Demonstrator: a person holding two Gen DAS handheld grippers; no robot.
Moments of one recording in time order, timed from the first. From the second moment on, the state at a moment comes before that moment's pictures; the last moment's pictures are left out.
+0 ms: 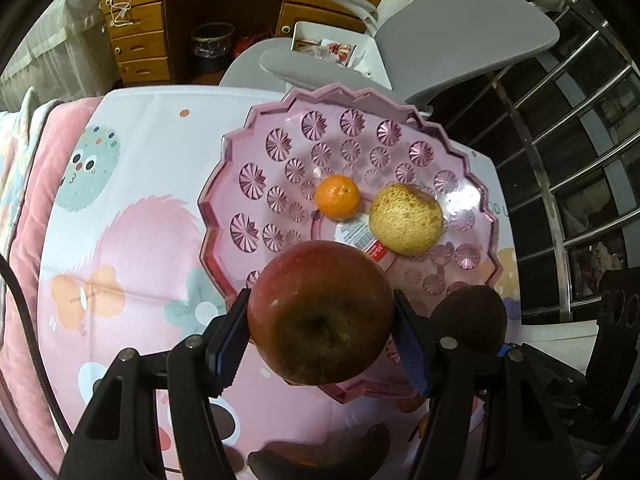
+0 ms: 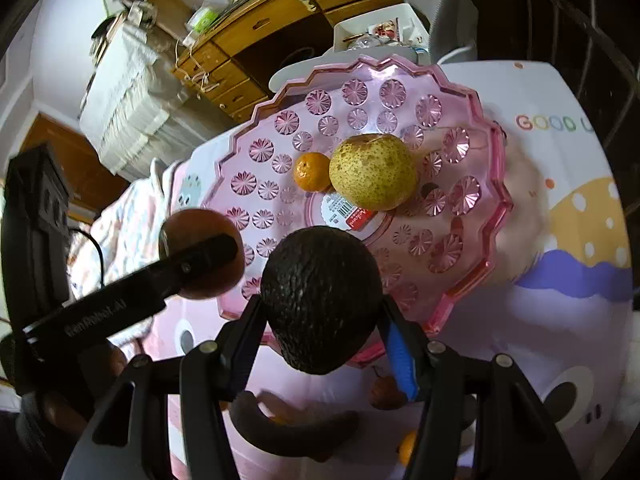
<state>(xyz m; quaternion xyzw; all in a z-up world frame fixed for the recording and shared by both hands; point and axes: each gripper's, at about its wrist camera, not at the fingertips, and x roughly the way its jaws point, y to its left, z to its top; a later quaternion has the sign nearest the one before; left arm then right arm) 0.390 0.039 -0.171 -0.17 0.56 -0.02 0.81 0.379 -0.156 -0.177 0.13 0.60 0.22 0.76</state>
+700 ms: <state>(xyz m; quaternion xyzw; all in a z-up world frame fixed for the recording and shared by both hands) 0.326 0.057 -0.125 -0.20 0.52 0.01 0.83 0.330 -0.177 -0.143 0.16 0.57 0.22 0.77</state>
